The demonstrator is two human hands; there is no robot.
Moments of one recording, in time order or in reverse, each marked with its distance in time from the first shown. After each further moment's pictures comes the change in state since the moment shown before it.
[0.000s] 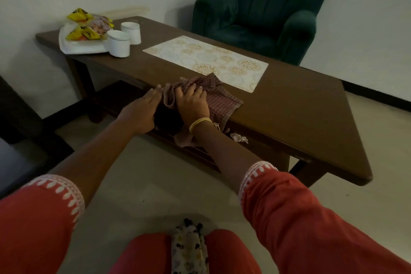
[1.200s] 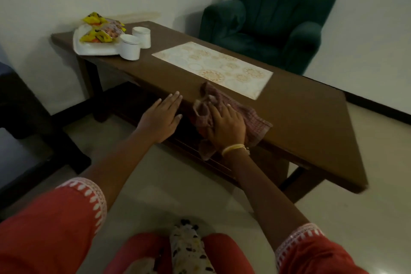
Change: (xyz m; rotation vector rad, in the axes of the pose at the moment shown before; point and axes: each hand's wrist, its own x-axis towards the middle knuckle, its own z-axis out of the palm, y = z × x) left_hand -0.006 0.039 0.016 -0.002 0.140 0.045; right_hand -0.070 0.068 0.018 0.135 0.388 0.002
